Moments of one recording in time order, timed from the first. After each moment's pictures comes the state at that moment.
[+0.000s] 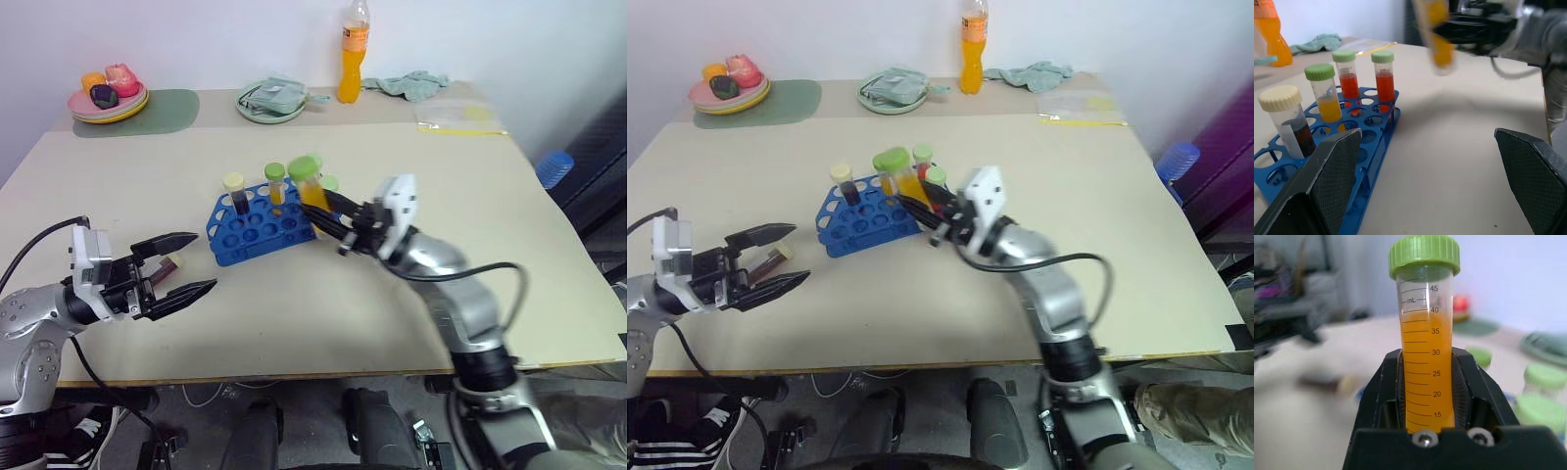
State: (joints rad) left arm -0.01 0.76 0.39 -0.16 -0.71 0.23 -1.22; right arm -0.49 -0.12 0.21 -0.12 0.22 0.21 0.51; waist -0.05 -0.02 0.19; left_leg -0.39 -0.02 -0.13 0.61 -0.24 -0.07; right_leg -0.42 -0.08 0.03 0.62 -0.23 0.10
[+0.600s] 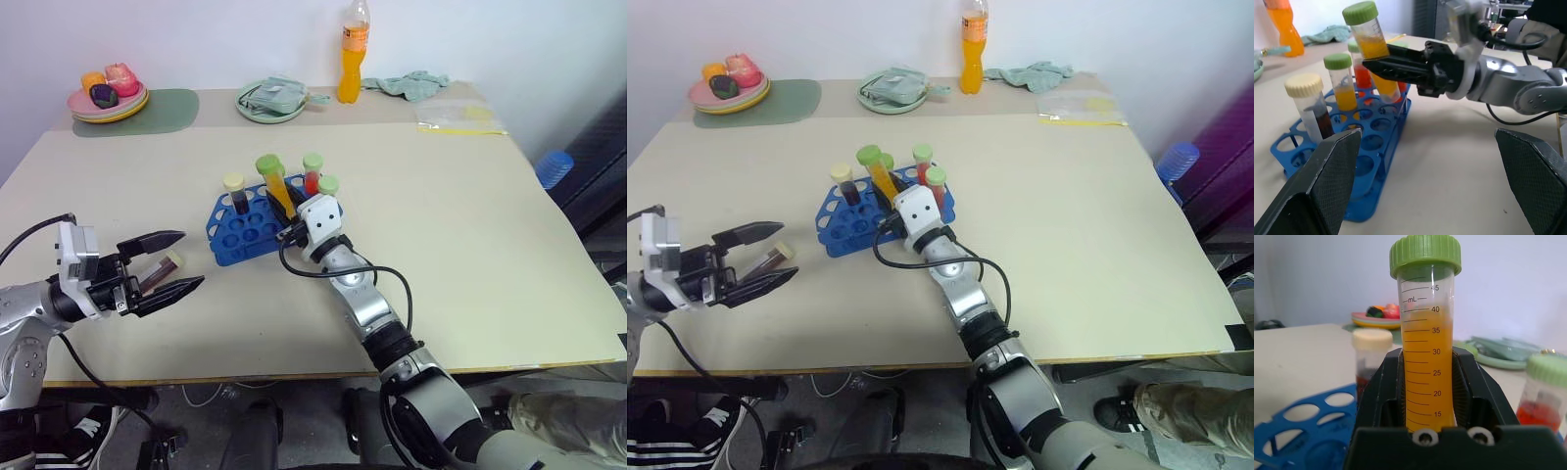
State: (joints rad) left arm 0.00 0.79 0.42 -0.12 -0.71 0.23 -1.25; right arm -0.65 0.13 0.24 0.62 -0.07 -0.39 0.16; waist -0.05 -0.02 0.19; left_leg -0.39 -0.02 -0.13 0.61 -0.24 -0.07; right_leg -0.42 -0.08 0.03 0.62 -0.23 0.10
